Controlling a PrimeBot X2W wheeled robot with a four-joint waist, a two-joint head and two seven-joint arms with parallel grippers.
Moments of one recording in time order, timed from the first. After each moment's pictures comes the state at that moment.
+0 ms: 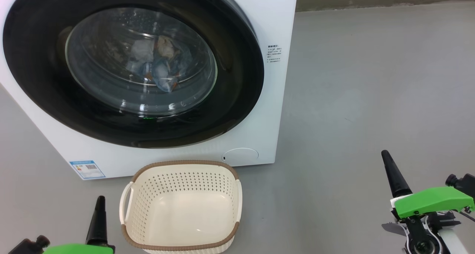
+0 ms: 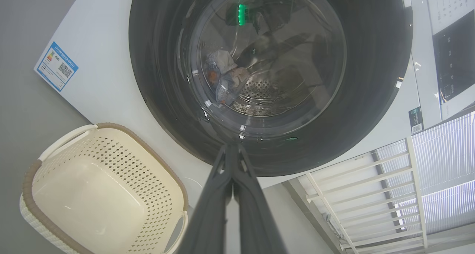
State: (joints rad) left arm -0.06 0.08 0.01 0.27 -1.16 -0.10 -0.02; right arm -0.15 -0.13 0.04 0.32 1.20 0.14 -0.03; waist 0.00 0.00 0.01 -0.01
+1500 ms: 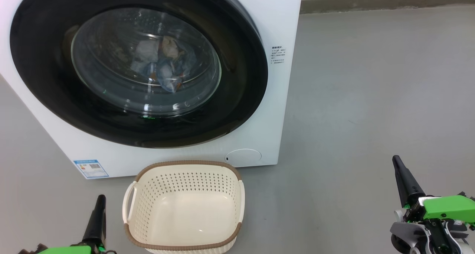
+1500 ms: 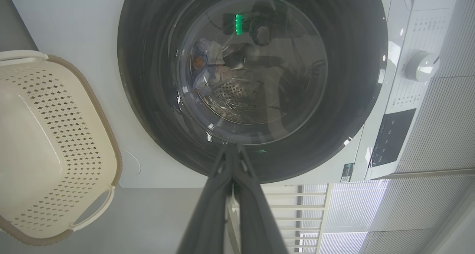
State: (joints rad) left arm -0.07 0.04 0.07 0.27 -1.56 -0.12 0.10; right arm -0.11 -0.06 -0.11 0.29 1.57 0.13 0.09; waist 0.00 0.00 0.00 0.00
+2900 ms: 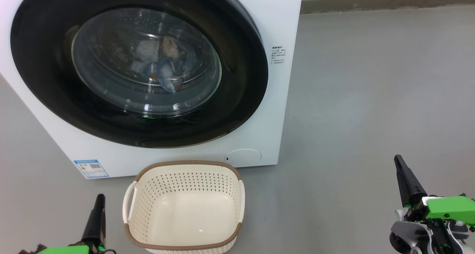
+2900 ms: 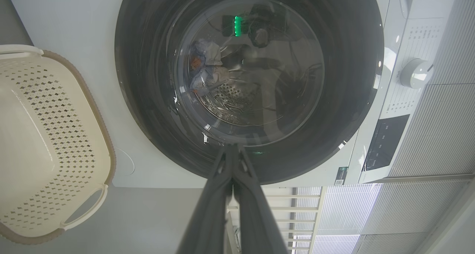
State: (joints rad) left arm -0.07 0.04 0.08 0.27 -1.60 -0.12 0.11; right arm -0.11 -0.05 -0.13 0.28 1.61 0.13 0.10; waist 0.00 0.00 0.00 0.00
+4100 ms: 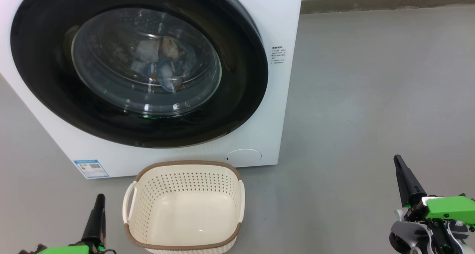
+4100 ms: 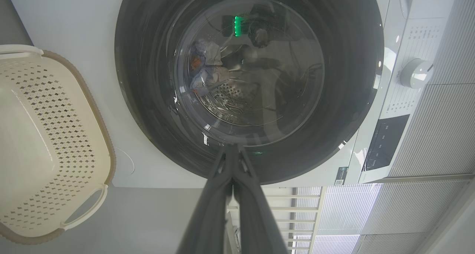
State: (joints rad) left arm -0.07 0.04 0.08 0.27 -1.60 -0.12 0.11; right arm -0.11 -0.04 -0.13 0.28 1.61 0.13 0.11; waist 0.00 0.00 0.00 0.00
